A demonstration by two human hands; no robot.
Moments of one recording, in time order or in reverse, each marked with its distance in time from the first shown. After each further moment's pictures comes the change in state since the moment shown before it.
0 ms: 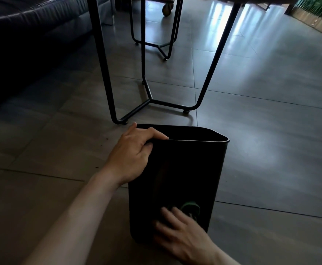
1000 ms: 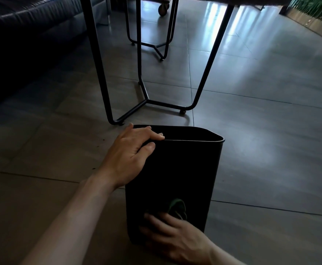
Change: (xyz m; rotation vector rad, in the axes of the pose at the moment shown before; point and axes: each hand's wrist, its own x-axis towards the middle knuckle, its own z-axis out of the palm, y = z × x) left_hand -0.004 0.001 -0.001 -0.040 -0.019 0.000; right_hand -0.001 0.003 0.016 -0.305 -0.067 -0.177
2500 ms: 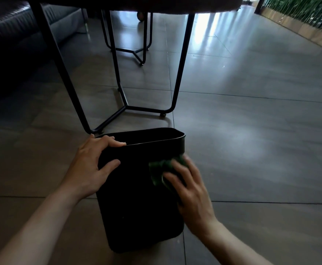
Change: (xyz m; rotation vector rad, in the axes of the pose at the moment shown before) left_hand 0.006 -0.003 0.006 0.157 0.067 -0.008; right_hand -0.060 0.065 -0.007 0.695 0.563 1.034
